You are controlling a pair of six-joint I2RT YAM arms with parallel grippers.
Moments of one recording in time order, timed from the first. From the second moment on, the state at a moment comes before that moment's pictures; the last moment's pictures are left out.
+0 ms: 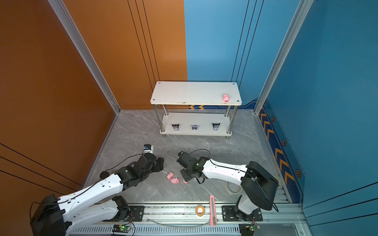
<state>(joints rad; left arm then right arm) -0.75 1.01 0.54 -0.32 -0.38 -0.70 1.00 1.58 0.93 -0.50 0.06 0.39</state>
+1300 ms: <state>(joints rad) -0.74 1.17 0.57 -0.25 -0.36 -0.70 0.92 1.54 0.93 -0.38 0.07 0.42</state>
